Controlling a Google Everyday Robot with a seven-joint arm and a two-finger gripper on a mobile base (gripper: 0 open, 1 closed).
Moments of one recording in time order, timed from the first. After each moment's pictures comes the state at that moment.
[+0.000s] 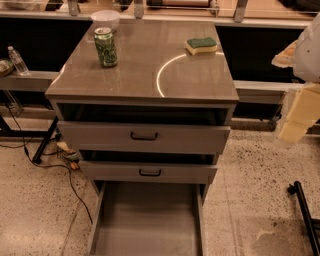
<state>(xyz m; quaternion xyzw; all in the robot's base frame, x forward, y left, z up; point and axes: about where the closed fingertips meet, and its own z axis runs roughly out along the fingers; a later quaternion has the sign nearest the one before) 0.438 -0.217 0.976 -0.60 0.78 -0.03 0.16</state>
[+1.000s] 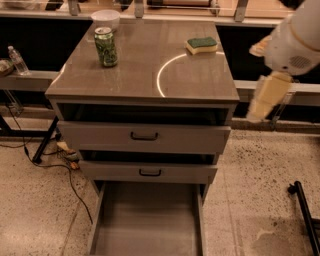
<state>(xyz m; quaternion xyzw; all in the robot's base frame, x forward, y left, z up) 0.529 -0.215 0.948 -0.62 0.75 -0.03 0.21</state>
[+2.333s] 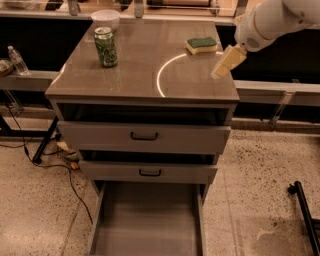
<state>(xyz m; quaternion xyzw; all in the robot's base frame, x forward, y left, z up) 0.718 -0.199 0.940 -0.54 0.75 -0.05 0.39</state>
